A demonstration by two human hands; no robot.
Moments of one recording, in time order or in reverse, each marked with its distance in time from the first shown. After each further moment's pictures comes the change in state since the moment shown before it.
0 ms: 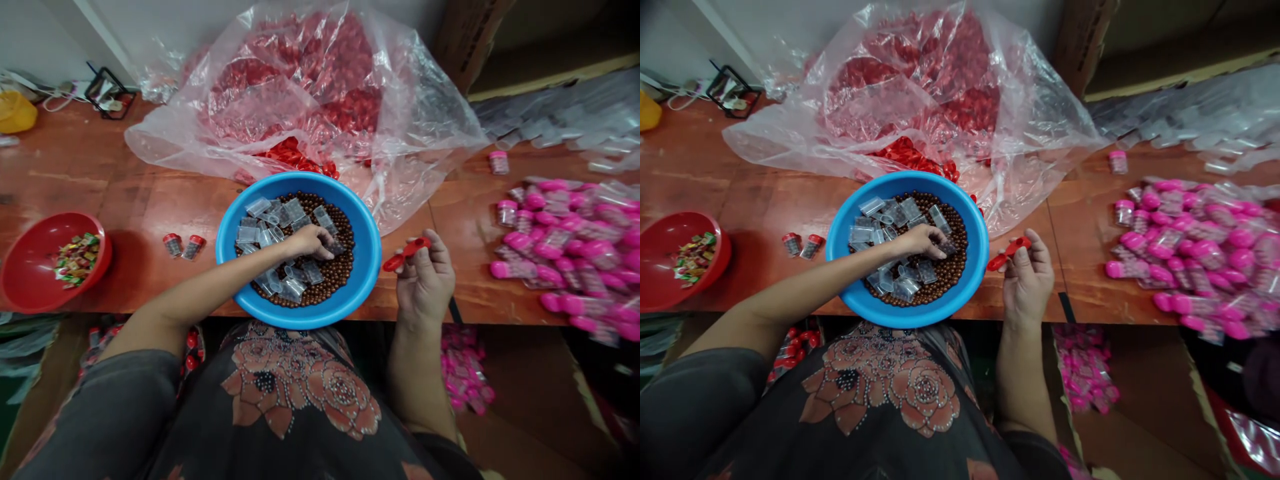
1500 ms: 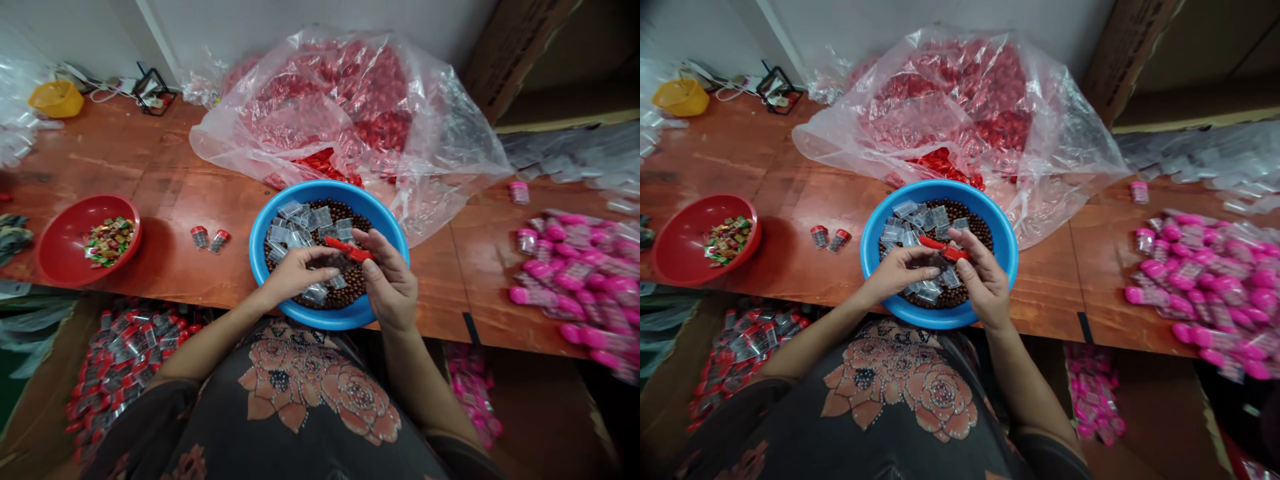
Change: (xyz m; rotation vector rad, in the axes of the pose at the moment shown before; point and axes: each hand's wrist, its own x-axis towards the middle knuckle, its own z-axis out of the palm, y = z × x) left_hand -0.143 -0.009 -0.008 -0.331 0.206 0.347; right_hand -0.063 -0.016 0.104 -0.061 -0.609 -0.186
